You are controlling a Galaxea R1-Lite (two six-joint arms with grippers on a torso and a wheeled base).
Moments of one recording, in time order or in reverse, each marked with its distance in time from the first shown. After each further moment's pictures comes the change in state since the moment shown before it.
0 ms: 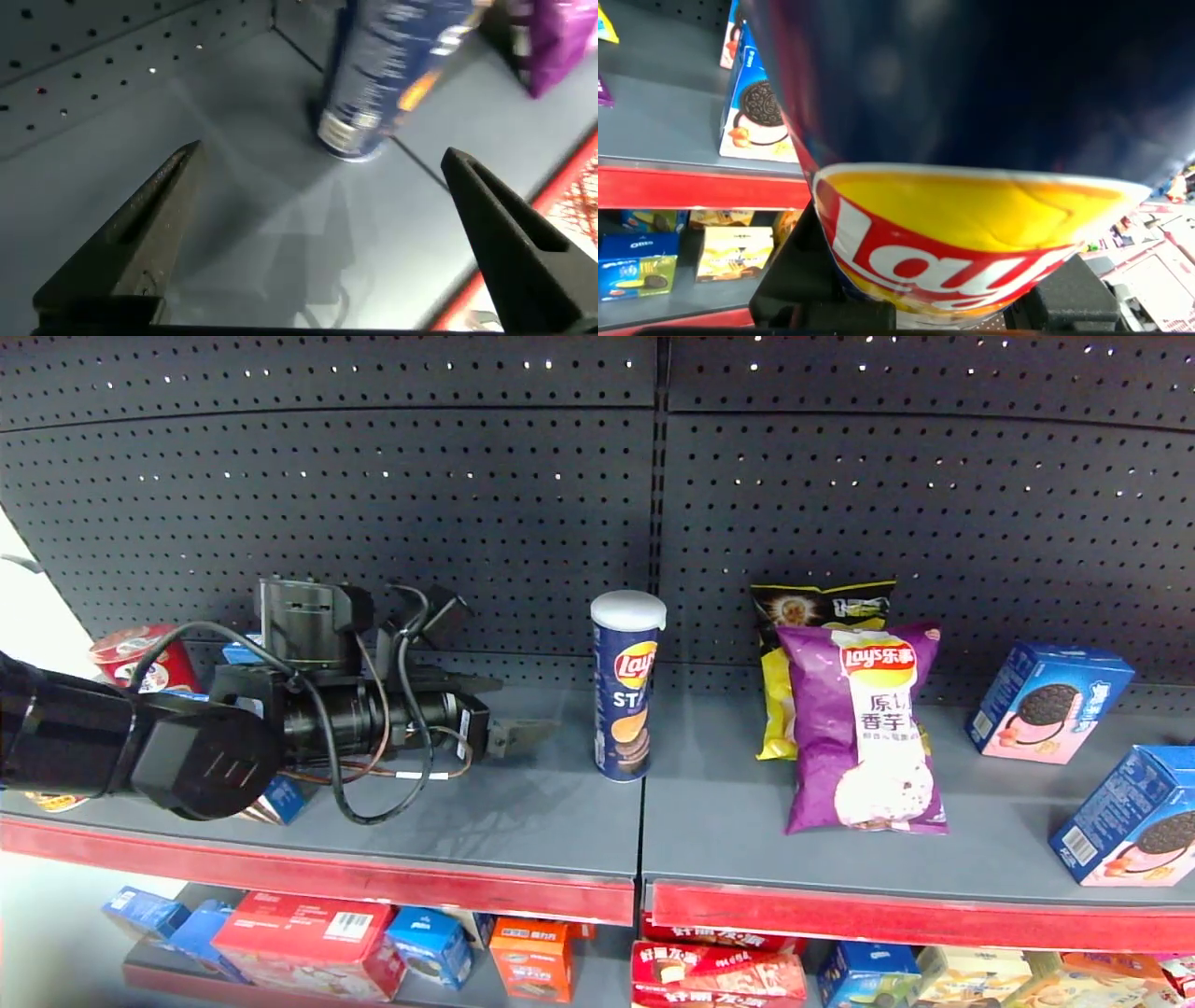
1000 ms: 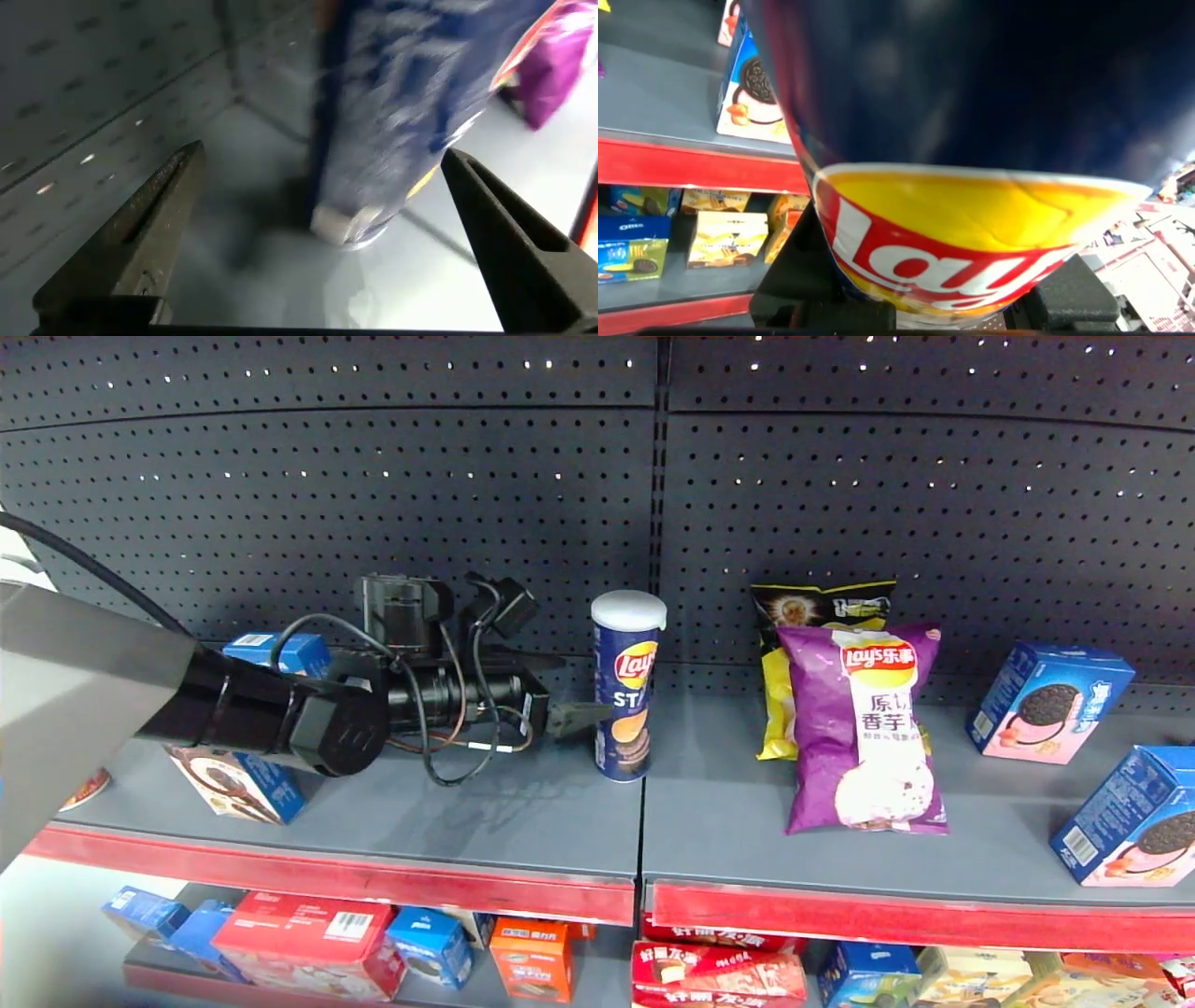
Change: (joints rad) left arm -0.055 0.215 -0.248 -0.042 -0.107 0.059; right arm -0.002 -0.043 0.062 0.001 -0.004 -0.026
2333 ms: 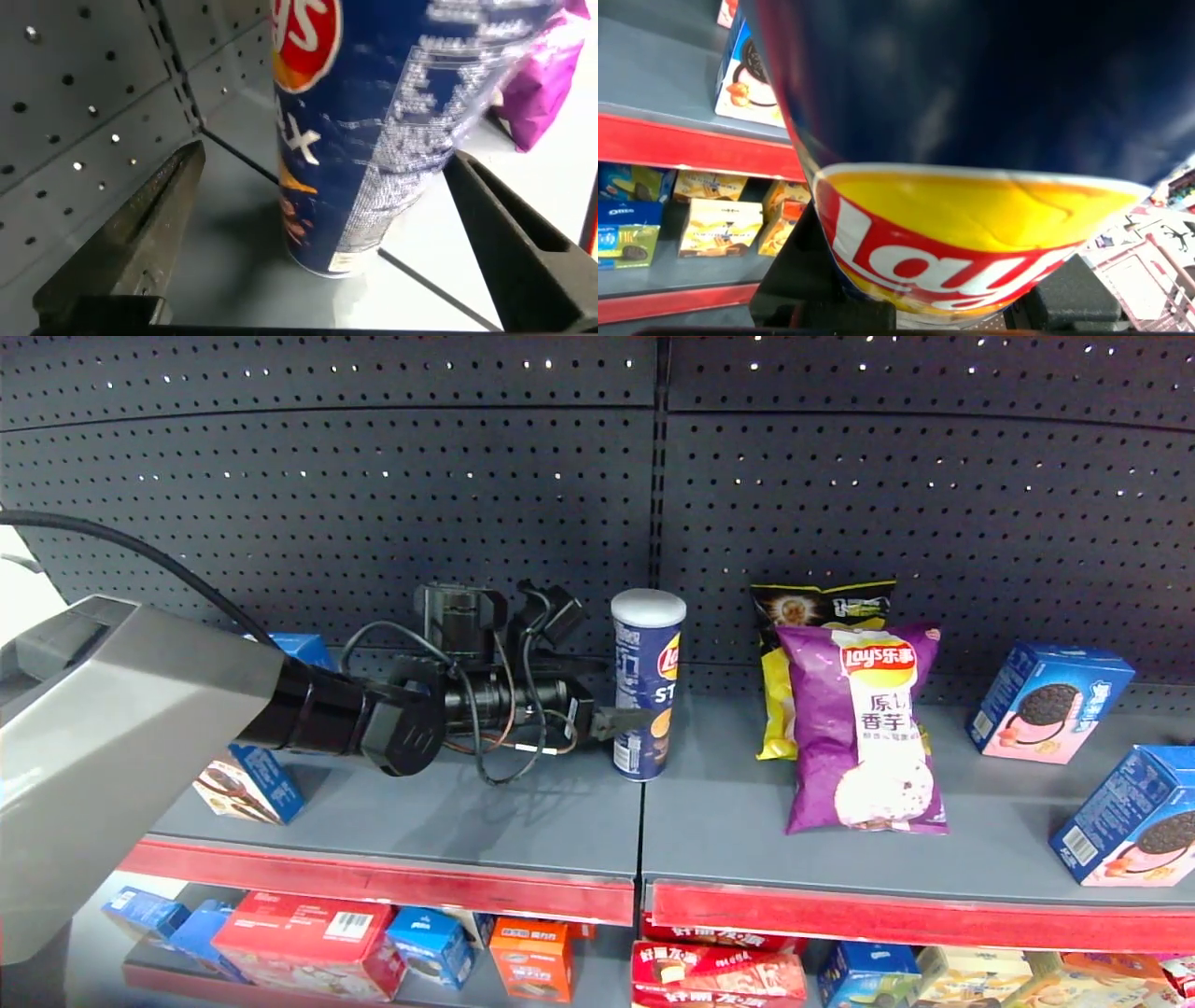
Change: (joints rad) left arm -0.070 0.097 -0.114 0.000 0.010 -0.019; right arm 0.000 -0.046 0.049 0.001 0.000 -0.034
